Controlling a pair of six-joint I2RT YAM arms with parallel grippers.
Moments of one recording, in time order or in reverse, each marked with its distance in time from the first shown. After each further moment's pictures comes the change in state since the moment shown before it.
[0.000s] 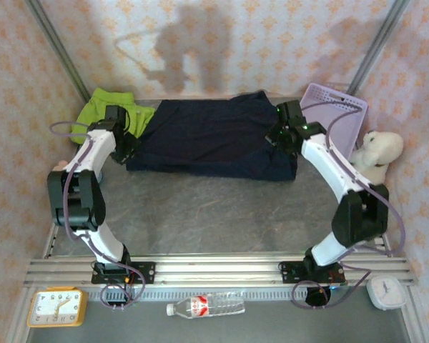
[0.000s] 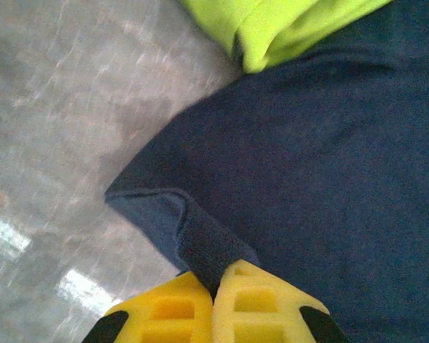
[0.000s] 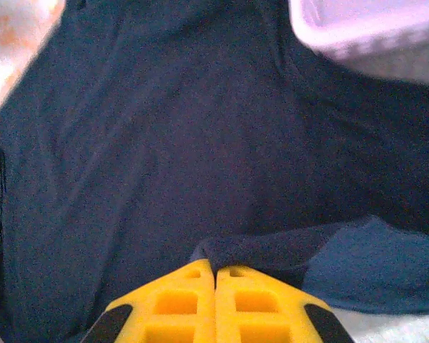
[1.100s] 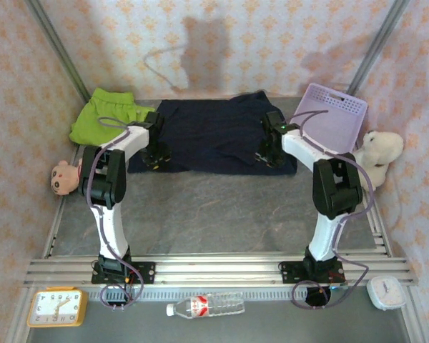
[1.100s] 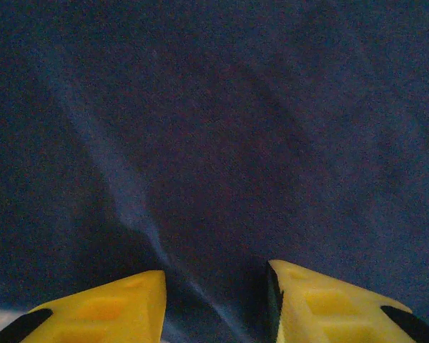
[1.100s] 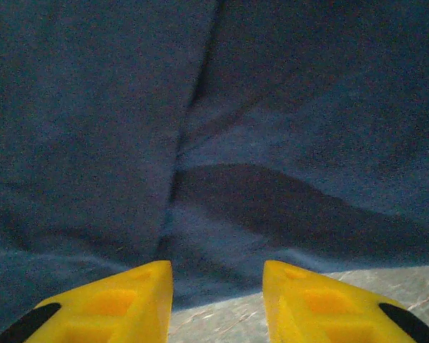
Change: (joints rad) left arm -0.212 0.276 0.074 0.005 0.014 0.082; right arm 0.029 0.260 -0.038 -0.042 -0.043 -0.134
